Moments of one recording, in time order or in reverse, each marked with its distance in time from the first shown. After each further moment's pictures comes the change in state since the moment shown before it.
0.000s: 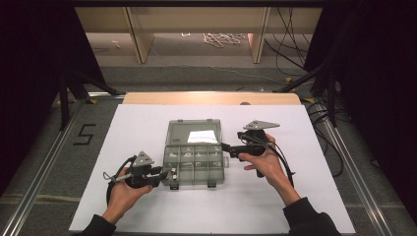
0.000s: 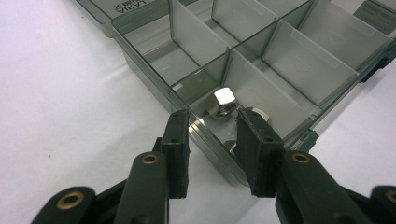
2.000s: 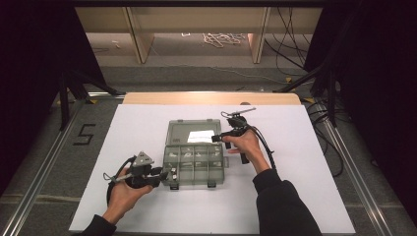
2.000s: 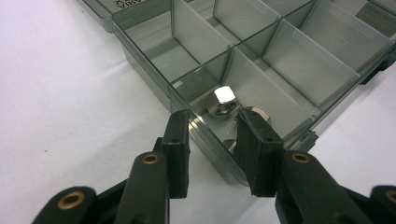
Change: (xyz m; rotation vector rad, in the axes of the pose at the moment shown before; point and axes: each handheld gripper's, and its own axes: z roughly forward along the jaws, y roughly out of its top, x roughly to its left) left arm 0.001 -0.001 -0.001 0.023 -0.006 0.022; right arm -0.036 0.017 0.086 0.288 -0.011 0.255
